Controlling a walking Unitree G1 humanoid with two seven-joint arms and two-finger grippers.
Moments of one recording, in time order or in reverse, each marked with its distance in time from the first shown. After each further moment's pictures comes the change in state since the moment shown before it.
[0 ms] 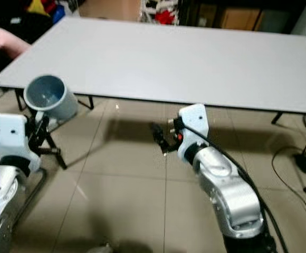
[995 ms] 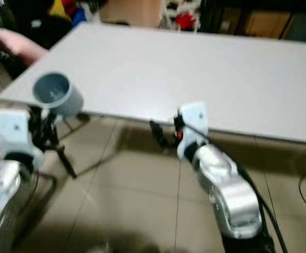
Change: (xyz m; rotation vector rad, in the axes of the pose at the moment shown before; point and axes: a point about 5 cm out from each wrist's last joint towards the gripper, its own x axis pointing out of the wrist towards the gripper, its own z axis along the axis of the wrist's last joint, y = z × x) left arm 0.005 -0.005 0.004 -0.031 -0.005 -0.041; right arm 0.001 0.001 0.001 0.031 -0.018 -0.015
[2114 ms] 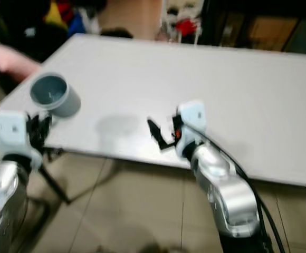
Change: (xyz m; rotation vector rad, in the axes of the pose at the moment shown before) left arm 0.001 0.000 -0.004 -0.004 0.018 -0.004; right arm 0.001 0.001 0.000 0.011 -0.009 0.013
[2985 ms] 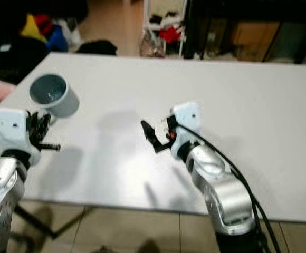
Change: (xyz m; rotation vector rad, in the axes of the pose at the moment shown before) left arm 0.011 0.012 -0.002 0.041 0.011 0.014; right arm 0.005 0.010 -0.001 0.001 -0.002 0.061
